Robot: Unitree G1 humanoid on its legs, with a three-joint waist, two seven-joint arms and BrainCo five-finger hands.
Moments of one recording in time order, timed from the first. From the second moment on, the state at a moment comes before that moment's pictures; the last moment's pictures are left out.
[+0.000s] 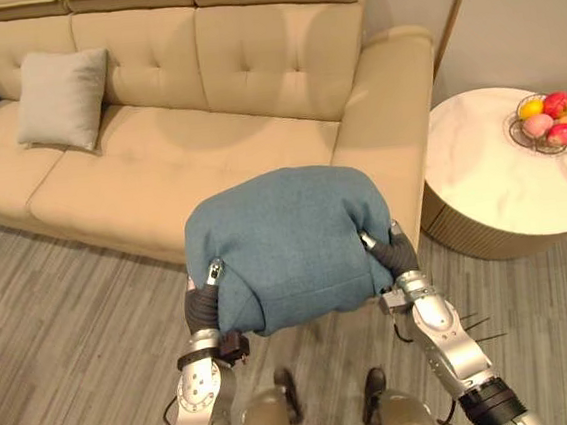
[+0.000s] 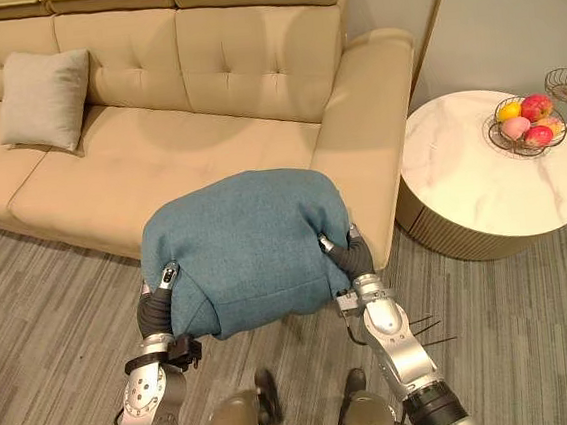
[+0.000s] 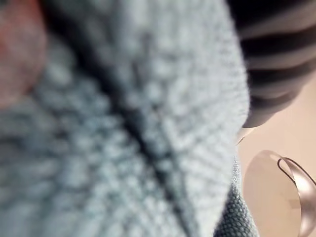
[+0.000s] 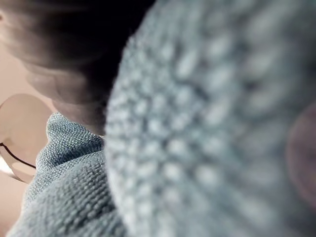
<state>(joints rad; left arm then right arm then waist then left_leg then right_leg) 0.23 0.10 -0.16 -0.14 -0.32 -0.21 0.21 -0.06 -0.21 0.25 0.09 0.20 -0.19 -0.14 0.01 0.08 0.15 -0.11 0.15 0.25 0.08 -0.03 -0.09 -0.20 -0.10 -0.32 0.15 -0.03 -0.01</state>
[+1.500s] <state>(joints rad) 0.29 0.08 -0.16 -0.03 -0.29 -0.20 0.14 0.12 -0.17 0.20 -0.02 0.19 -0.17 -0.10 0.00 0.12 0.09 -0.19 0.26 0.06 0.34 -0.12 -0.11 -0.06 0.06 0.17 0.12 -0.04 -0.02</state>
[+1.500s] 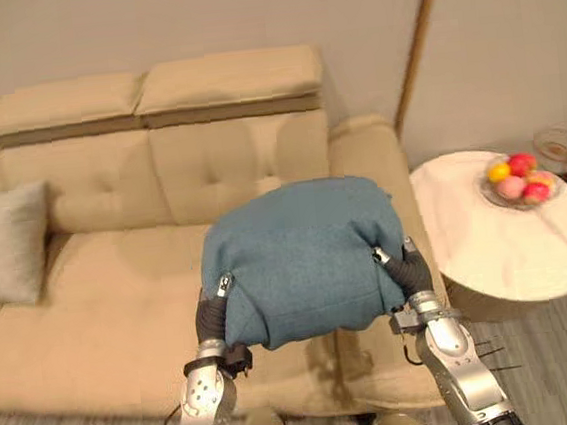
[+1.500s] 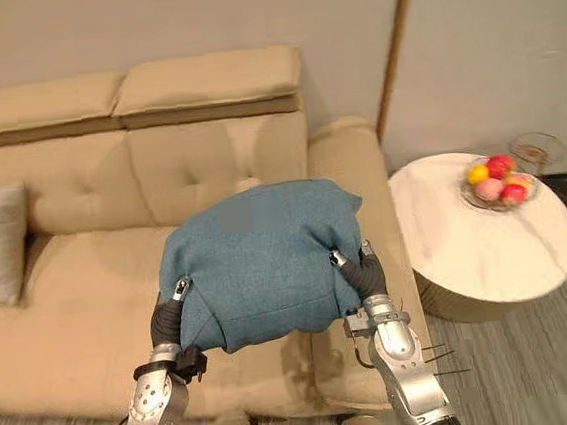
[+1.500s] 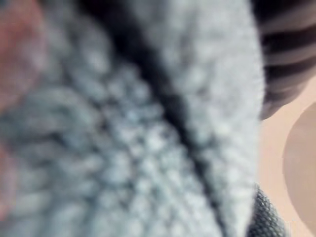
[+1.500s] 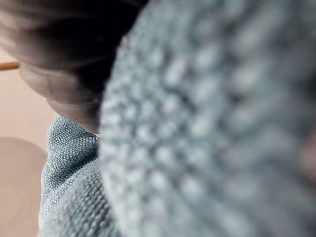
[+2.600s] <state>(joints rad) -1.12 0.44 -0.05 0.42 -0.22 -0.20 0.47 -1.15 -0.04 -0.05 0.41 -0.04 -0.15 -0.53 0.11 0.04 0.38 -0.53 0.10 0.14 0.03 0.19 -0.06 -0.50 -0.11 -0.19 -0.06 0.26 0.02</state>
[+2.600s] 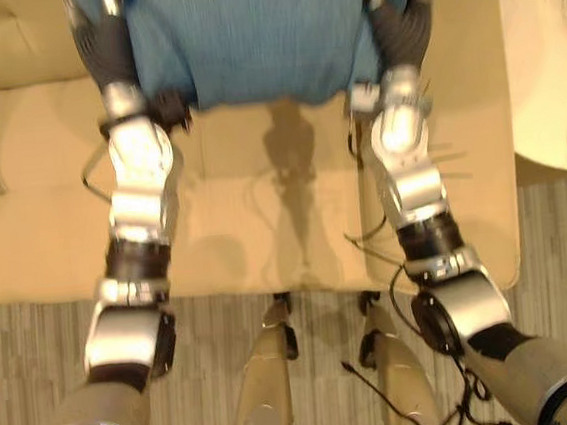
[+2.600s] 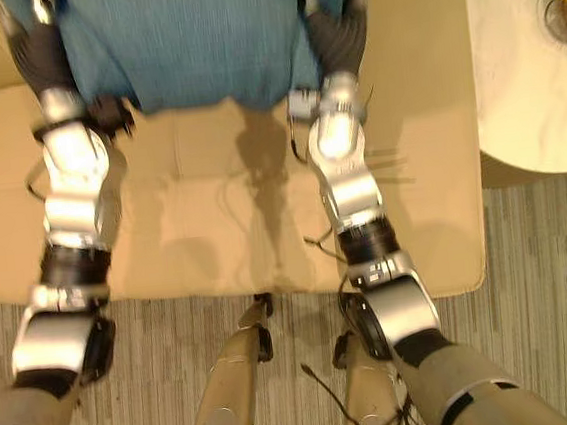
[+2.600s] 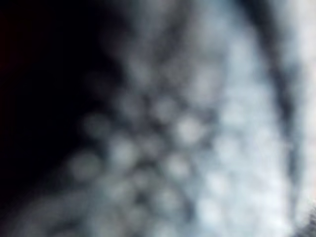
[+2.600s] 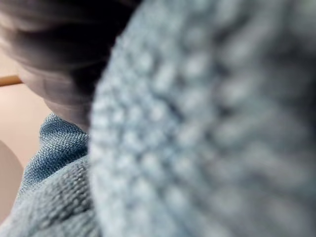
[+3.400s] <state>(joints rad) -1.01 0.29 0.20 0.79 -0.22 -0.16 0.35 -1.09 -0.11 0.13 0.72 0.12 -0.10 -0.35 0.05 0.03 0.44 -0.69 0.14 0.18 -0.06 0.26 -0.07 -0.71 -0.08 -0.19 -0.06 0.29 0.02</state>
